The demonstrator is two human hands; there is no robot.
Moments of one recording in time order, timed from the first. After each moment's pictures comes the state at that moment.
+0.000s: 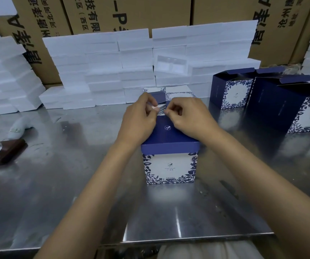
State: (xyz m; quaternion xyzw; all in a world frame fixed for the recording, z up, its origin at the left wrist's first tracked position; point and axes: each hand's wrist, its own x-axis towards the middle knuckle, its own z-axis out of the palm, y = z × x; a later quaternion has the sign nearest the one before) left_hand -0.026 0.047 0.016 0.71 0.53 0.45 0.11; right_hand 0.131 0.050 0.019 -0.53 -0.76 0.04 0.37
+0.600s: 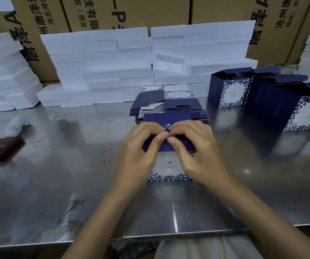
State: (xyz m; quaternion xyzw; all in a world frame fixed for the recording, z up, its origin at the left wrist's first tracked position) left_hand -0.030 -0.015 -0.045 0.73 0.34 0.59 0.11; right_hand 0.134 -0.026 -0.045 -0.38 -0.76 -0.02 0.54
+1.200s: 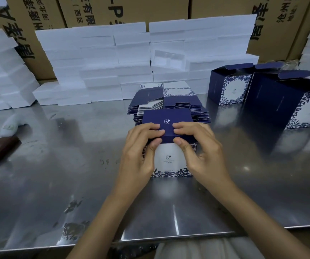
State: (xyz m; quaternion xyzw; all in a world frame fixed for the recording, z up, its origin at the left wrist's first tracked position) left_hand -0.032 -0.007 -0.067 0.74 0.35 0.58 0.05; right_hand 0.139 -0.014 -0.069 -0.37 -0.71 0.03 0.60
